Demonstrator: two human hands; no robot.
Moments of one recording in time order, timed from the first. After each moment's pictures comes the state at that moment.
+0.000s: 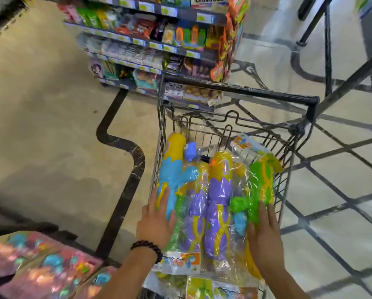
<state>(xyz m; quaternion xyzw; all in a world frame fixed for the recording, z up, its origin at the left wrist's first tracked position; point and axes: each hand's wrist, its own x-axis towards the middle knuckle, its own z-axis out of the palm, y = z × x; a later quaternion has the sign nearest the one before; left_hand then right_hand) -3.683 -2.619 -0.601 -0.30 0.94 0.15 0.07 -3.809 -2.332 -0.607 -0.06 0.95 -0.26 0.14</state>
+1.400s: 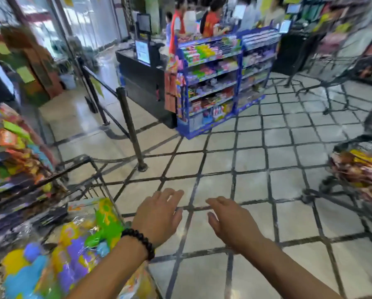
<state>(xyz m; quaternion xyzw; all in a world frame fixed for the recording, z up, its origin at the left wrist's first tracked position) -3.682 -2.240 -0.283 0.38 0.92 0.06 -0.02 -3.573 -2.034 -0.297 0.08 0.99 -0.13 -0.02</state>
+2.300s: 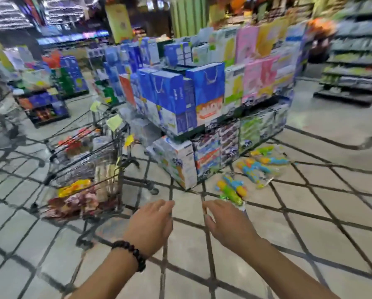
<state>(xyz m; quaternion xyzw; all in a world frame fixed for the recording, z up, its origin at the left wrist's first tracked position) -3.045 -1.650 -0.218 0.90 0.43 0.02 -0.01 -2.817 -1.728 -0.252 0.73 0.67 -0.10 -0.14</state>
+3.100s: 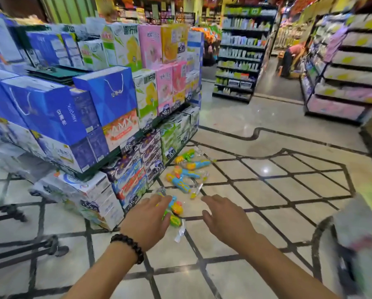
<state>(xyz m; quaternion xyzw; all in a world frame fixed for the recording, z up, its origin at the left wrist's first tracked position) -2.745 -1.347 -0.258 0.98 0.20 0.07 0.03 -2.580 -1.530 -0.248 0.88 0.47 -0.04 -0.09</state>
